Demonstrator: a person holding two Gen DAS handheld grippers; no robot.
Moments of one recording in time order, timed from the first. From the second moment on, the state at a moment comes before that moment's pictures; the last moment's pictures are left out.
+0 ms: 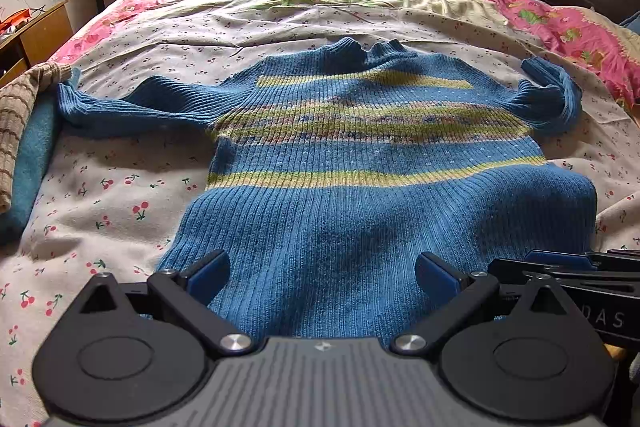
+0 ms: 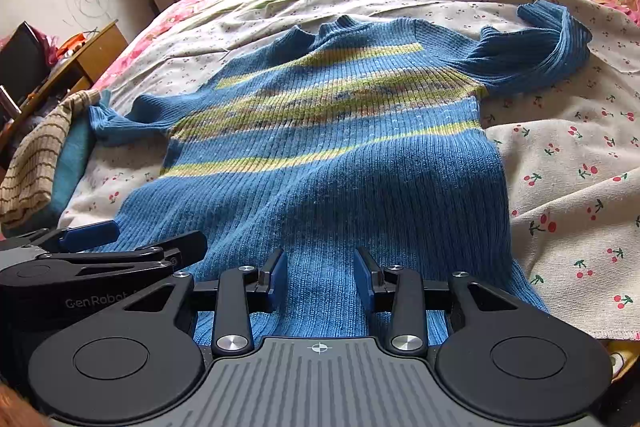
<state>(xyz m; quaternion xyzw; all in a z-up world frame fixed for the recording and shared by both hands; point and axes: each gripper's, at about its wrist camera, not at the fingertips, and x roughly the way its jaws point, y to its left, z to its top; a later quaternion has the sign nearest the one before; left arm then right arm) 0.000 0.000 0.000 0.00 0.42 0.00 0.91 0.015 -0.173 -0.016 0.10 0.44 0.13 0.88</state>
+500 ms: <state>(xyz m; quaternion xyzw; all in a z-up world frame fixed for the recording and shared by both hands) 0.001 0.000 -0.005 0.00 0.42 0.00 0.91 0.014 -0.173 -0.016 0.10 0.44 0.13 0.88</state>
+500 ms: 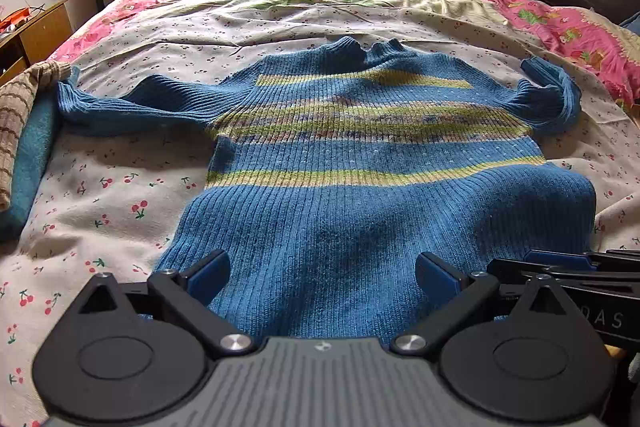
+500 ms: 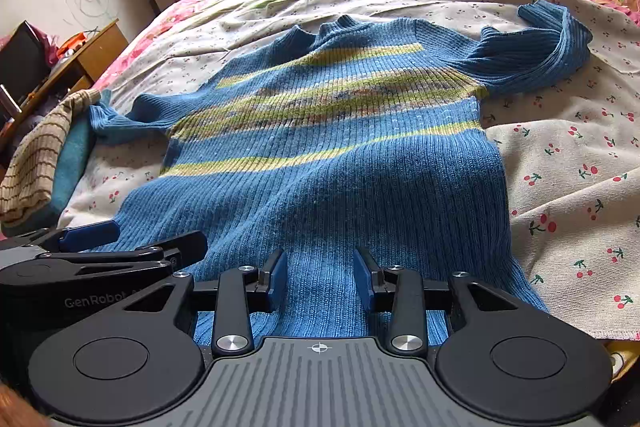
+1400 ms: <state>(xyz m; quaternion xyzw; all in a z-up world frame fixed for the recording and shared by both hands) -0.001 -0.001 -0.008 0.00 0.42 -0.01 0.91 0.015 -0.173 -0.016 0.10 0.44 0.13 0.88</state>
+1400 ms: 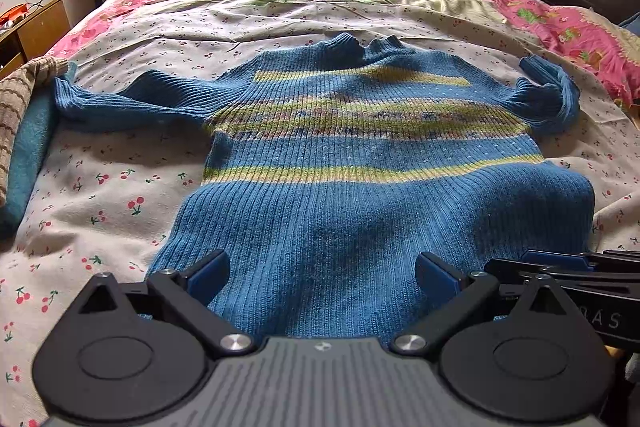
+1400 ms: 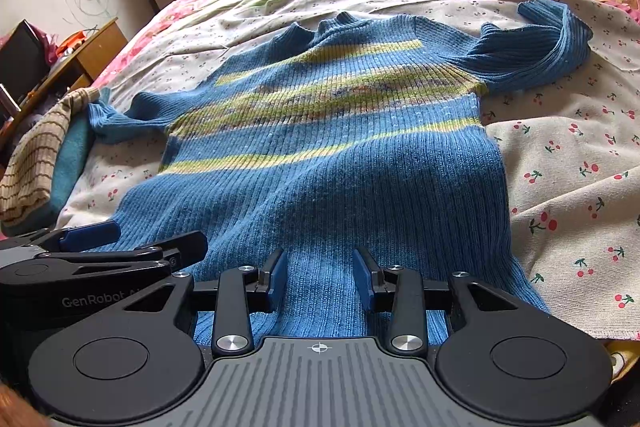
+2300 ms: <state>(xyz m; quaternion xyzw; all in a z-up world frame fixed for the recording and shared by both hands) -0.001 -0.002 -0.009 0.00 0.43 -0.01 0.90 0.017 -0.174 -0.019 0.10 0.45 0.13 0.88</state>
